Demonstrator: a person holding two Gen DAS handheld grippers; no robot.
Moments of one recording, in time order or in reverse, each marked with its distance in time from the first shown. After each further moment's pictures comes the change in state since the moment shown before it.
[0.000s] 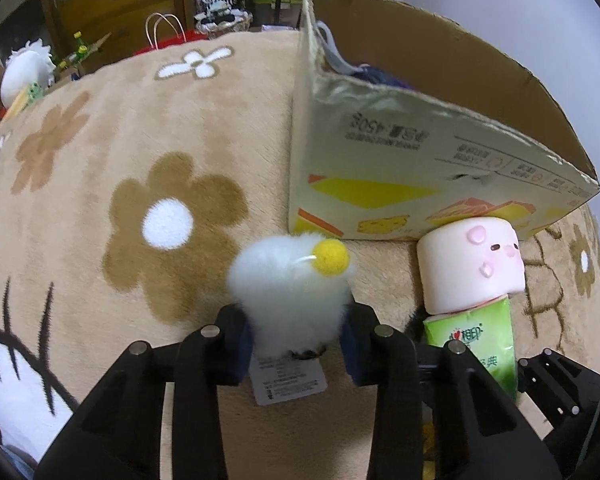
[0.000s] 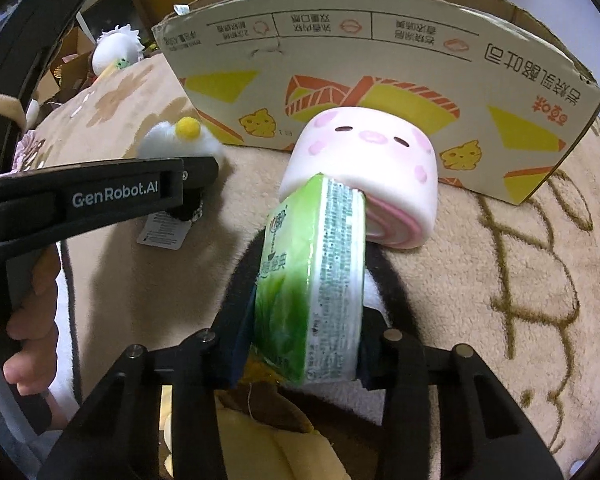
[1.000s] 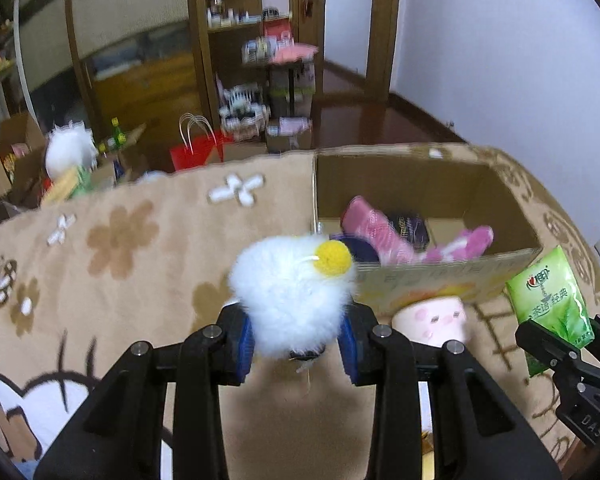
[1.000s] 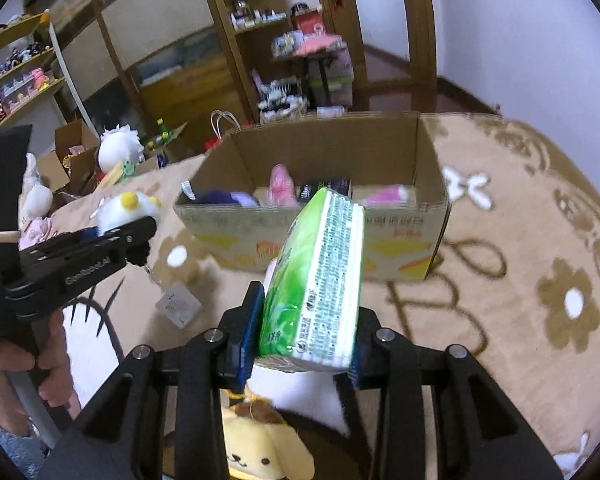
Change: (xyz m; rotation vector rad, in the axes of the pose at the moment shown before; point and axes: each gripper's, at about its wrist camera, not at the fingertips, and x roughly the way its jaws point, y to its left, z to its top) left arm -0.128 -0.019 0.011 0.058 -0.339 0.108; right arm -0.129 -0.046 0.010 0.113 -0.325 -0.001
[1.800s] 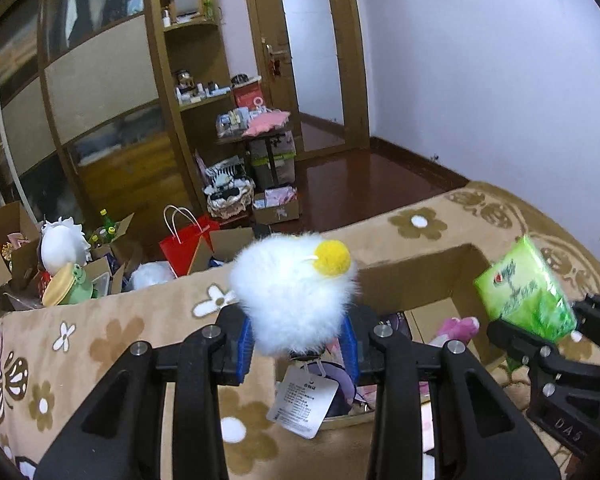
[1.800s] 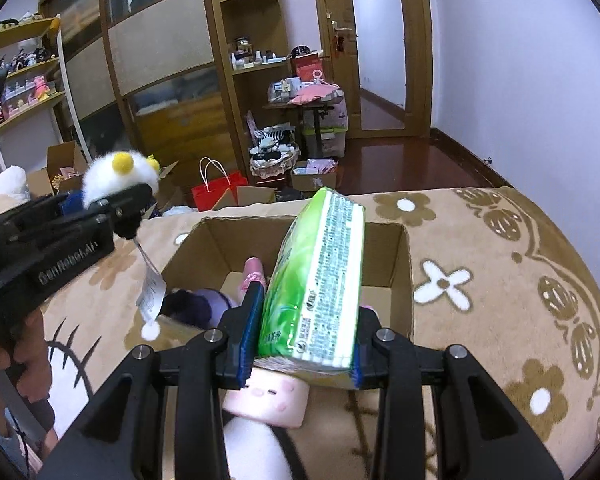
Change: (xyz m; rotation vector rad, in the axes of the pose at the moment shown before) left arm 0.014 -0.055 0.084 0.157 -0.180 0.006; right arm 0.015 -0.013 0.075 -0.065 -0.135 -0.055
